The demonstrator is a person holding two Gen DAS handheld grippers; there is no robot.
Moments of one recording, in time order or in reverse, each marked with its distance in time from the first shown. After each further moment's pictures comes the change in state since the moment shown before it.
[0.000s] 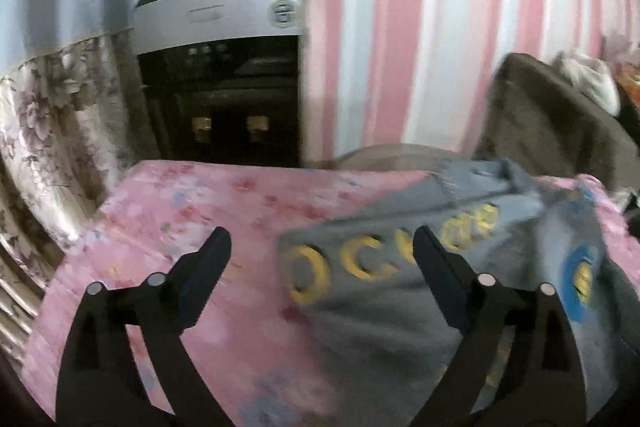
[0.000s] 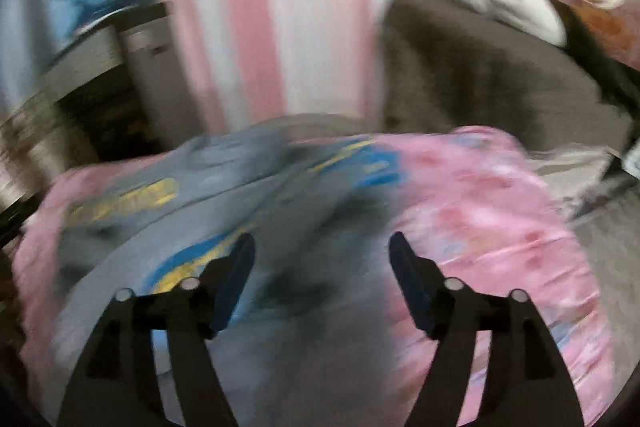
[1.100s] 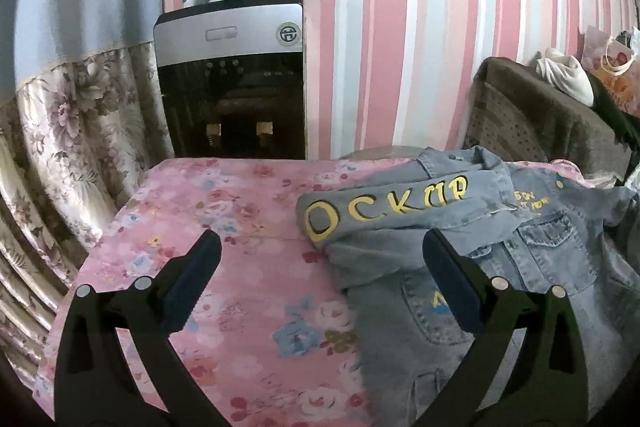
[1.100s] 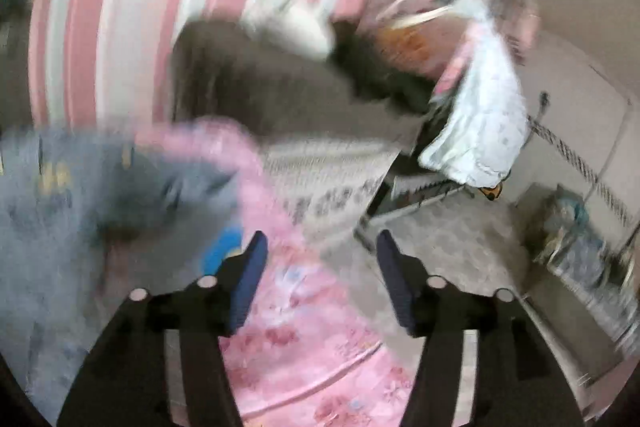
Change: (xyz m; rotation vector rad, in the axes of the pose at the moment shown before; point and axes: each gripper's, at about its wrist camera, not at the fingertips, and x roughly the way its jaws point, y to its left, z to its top) left arm -0.075 0.021 -0.028 0.028 -0.046 -0.019; right arm -0.165 -0.129 -0.052 0.099 -0.157 -0.733
